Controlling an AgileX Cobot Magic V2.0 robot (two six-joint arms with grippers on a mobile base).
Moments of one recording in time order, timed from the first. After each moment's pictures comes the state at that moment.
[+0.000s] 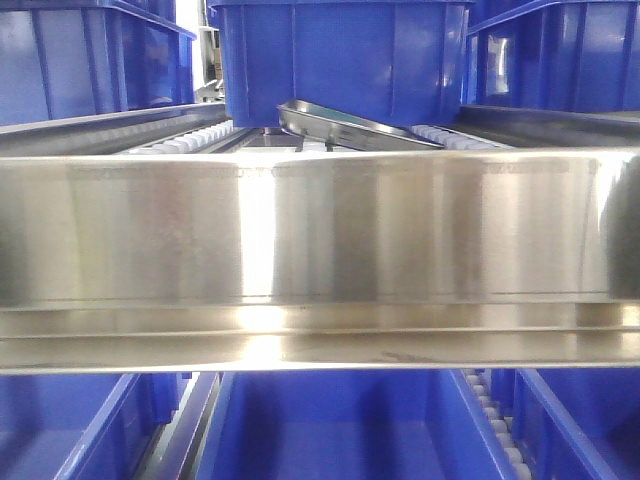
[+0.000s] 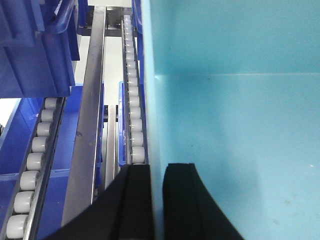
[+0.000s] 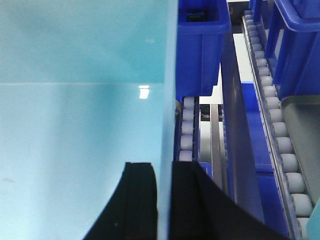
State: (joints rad) left arm -0.50 1.38 -1.68 0.45 0.96 -0.55; right arm 0.33 1.39 -1.65 -0.21 0.90 0.41
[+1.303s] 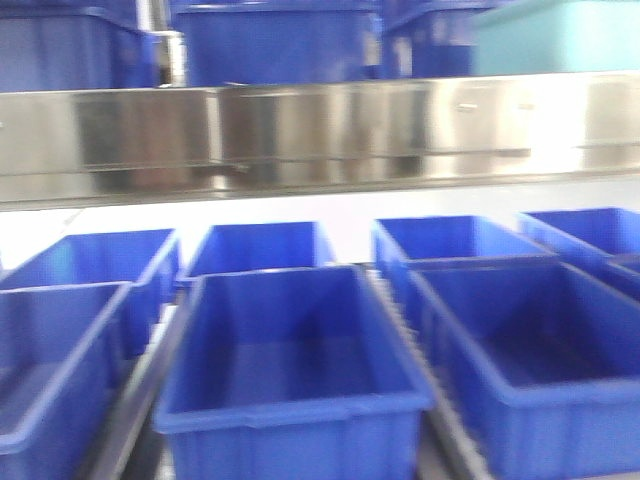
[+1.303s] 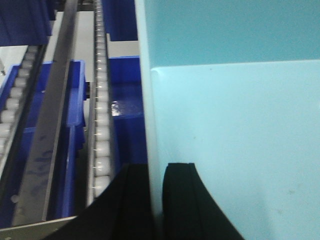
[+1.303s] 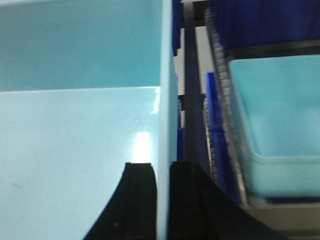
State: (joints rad) left arm -0.50 1.38 -1.68 0.47 0.96 -0.56; right arm 0.33 1.39 -1.65 -0.22 0.79 0.41
